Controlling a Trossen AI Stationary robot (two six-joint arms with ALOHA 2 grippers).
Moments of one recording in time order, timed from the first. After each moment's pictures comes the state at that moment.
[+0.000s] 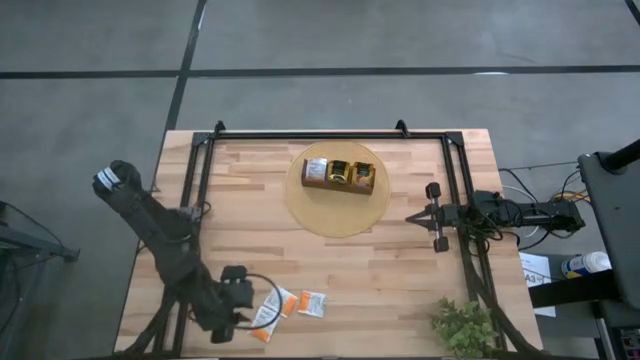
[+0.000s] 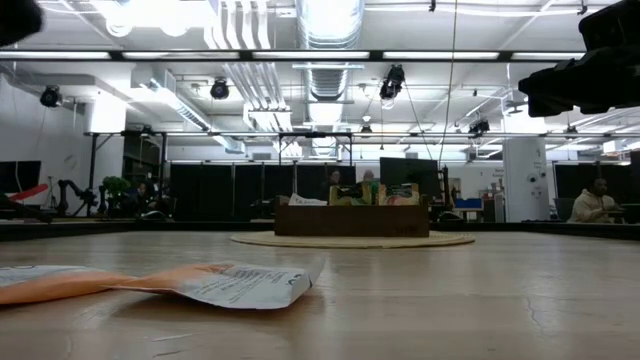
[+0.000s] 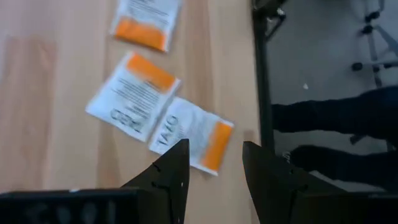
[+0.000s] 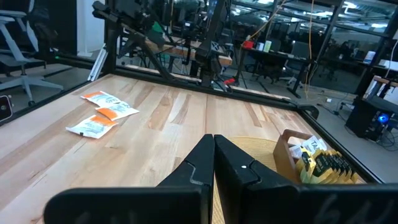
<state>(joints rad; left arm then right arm) -0.86 1.35 0.98 -0.54 -0.18 -0.88 0.05 0.02 0.04 -0.06 -0.02 -0.16</state>
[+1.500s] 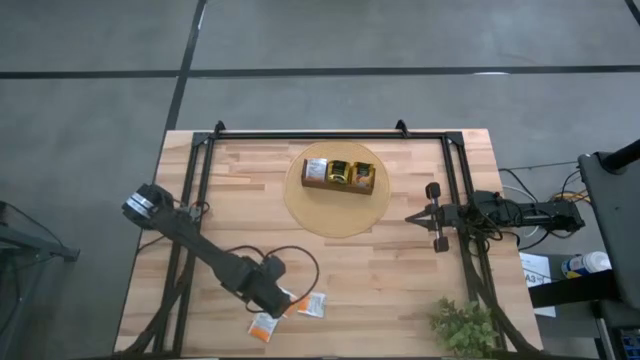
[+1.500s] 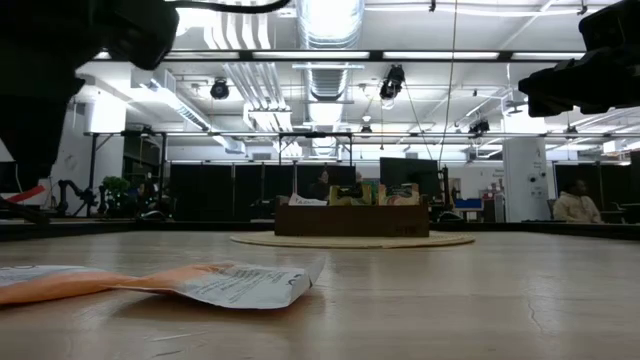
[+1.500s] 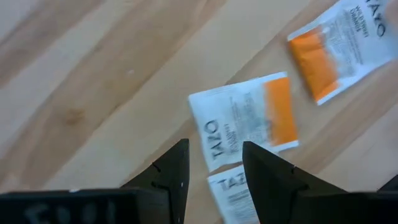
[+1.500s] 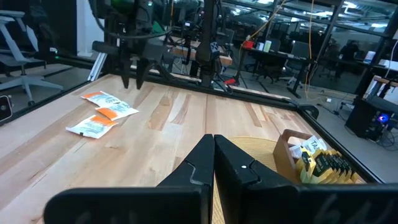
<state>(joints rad) -0.60 1.70 1.24 -0.89 -0.09 -1.42 0.05 0.02 0.04 -0.06 -0.02 -0.16</state>
